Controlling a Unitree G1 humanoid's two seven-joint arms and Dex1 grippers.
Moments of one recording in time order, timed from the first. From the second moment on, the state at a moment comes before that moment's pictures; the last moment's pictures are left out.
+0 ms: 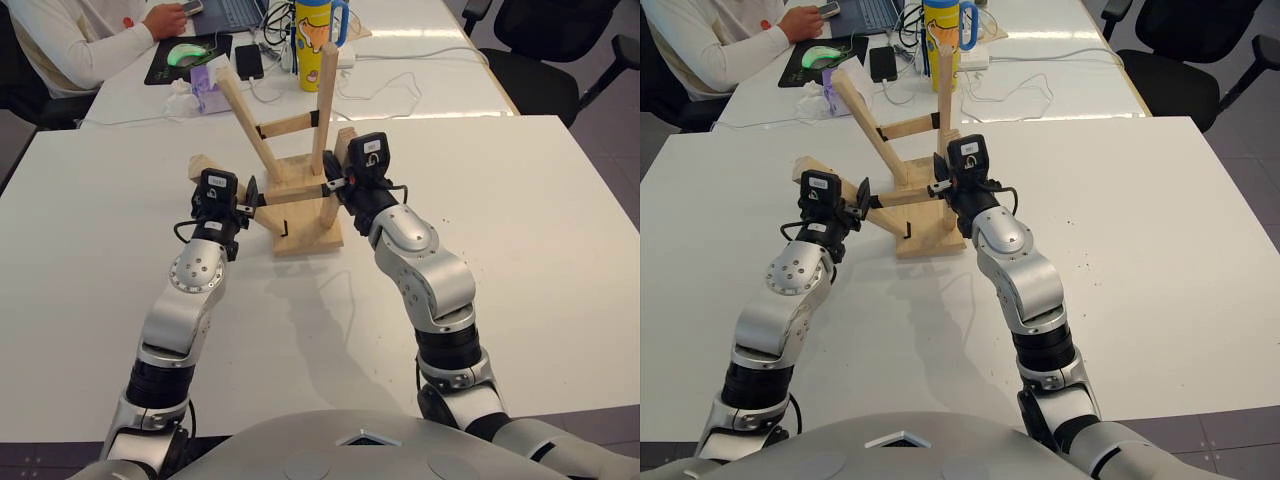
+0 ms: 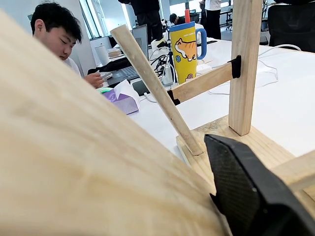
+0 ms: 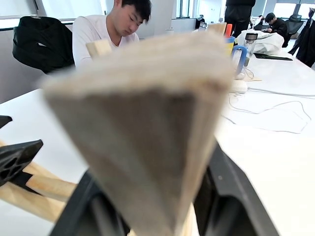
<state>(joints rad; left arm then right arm) -0.11 0.29 -0.17 -0.40 -0.08 0.59 0.11 -0.36 0.02 0.23 -0.34 0.15 0.75 0.00</state>
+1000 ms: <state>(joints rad) -0.16 0.14 -0.11 -0.47 0.00 0.67 0.04 -0.36 0.11 0.11 -0.29 0.18 0.76 0.00</state>
